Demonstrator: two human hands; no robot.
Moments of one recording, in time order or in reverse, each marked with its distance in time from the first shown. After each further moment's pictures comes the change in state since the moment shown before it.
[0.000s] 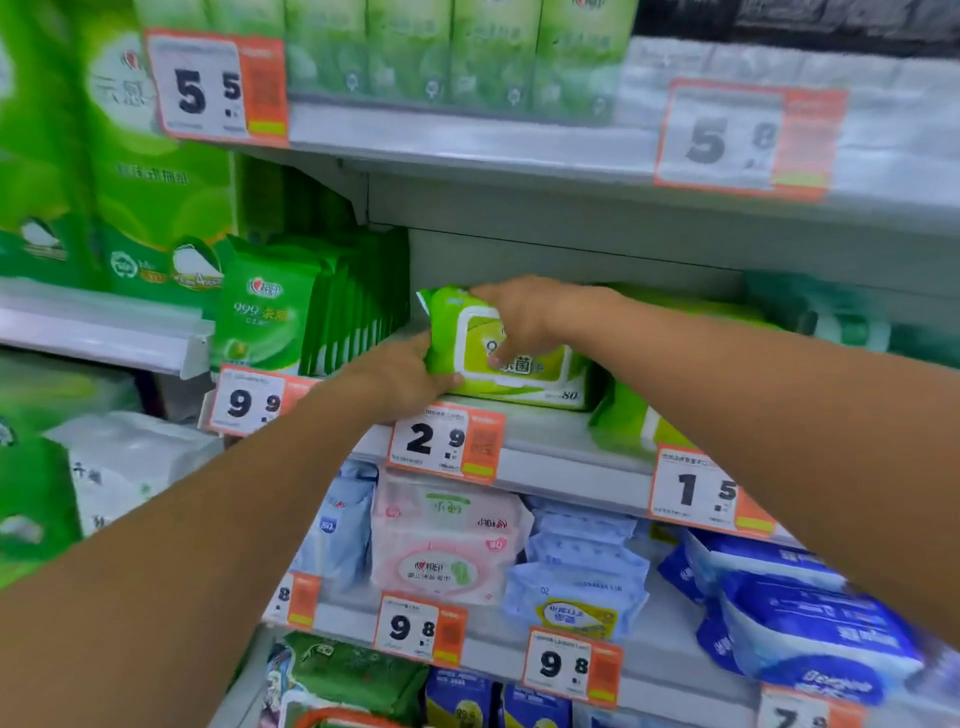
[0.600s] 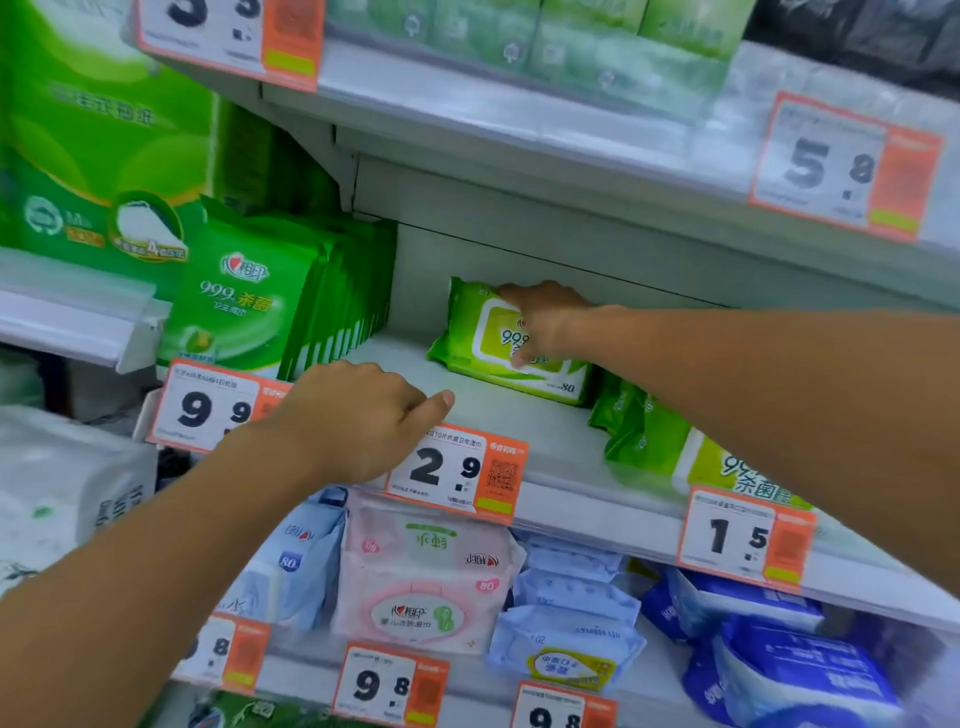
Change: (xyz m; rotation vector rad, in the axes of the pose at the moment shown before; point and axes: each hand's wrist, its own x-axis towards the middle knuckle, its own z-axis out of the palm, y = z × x) left_hand -0.028 -0.031 -0.001 0.385 0.172 0.324; right_hand 0.074 0.044 0.034 0.009 0.104 0.142
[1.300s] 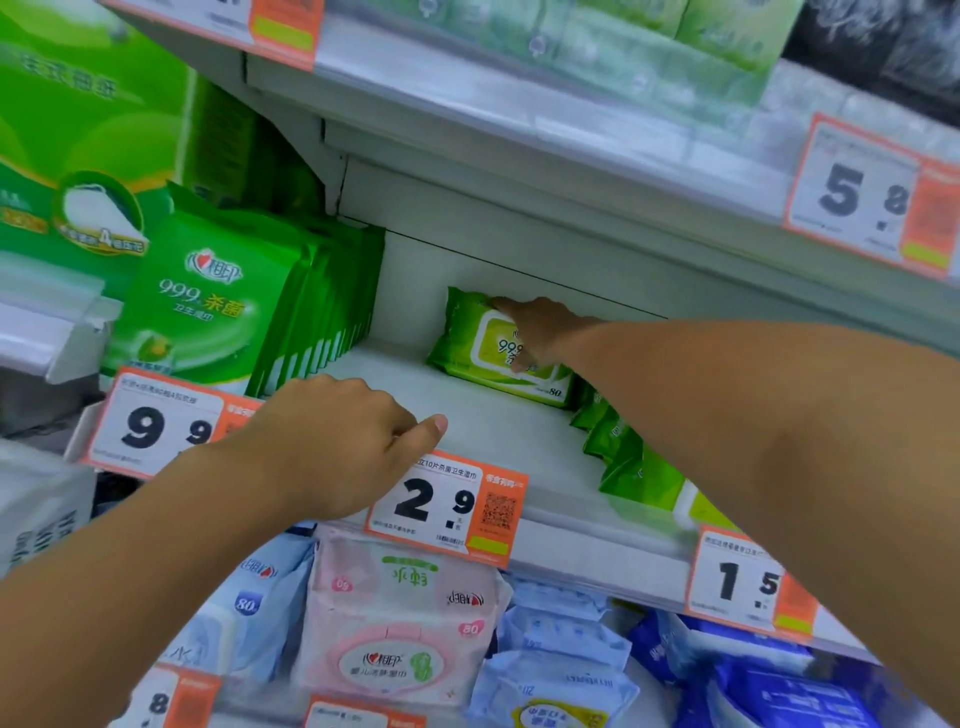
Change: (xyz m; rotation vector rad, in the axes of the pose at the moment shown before) left_hand 0.003 -0.007 0.005 -0.019 0.040 0.059; right_hand 0.060 0.030 0.021 -0.056 -0.010 0.044
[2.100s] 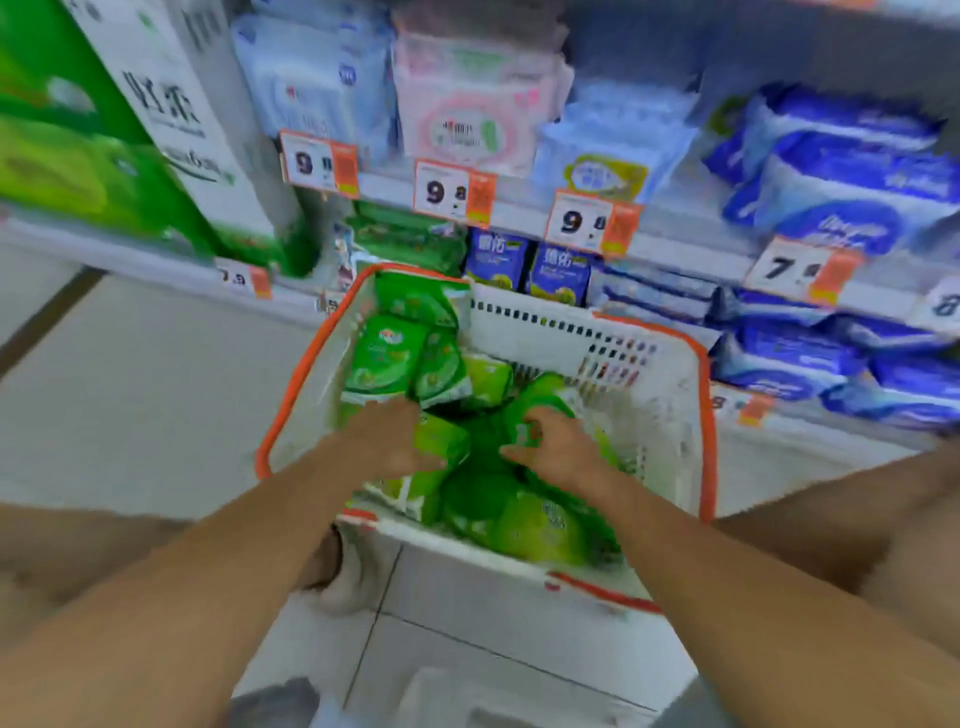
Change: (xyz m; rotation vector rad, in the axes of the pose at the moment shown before) left_hand -0.370 0.167 0.173 -0.160 -1.066 -0.462; right_hand -0.537 -0.149 0.323 0.877 -0.674 0.101
